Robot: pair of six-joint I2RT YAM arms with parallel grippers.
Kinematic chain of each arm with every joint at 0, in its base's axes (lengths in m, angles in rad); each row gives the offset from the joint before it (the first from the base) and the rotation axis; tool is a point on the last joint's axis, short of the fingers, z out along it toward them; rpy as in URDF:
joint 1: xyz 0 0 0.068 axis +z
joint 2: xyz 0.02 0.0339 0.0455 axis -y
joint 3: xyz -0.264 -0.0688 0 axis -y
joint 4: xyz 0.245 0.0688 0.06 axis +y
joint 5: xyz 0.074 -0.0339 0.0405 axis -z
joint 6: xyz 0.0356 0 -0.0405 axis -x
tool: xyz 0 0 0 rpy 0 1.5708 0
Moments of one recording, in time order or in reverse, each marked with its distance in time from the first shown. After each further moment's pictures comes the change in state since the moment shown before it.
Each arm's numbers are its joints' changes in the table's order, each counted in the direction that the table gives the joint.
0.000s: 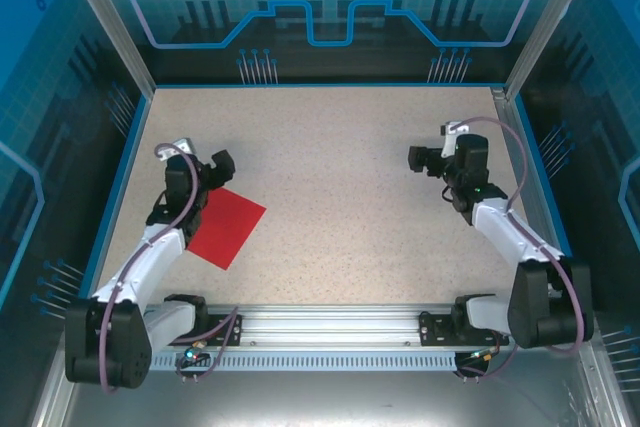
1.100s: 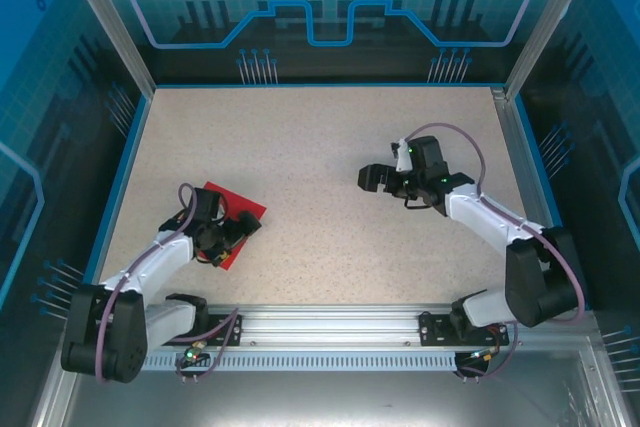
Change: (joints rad) left arm -0.108 -0.055 -0.148 0.433 0.418 0.354; right arm 0.279 -0.156 0.107 0.257 -0.317 -0.349
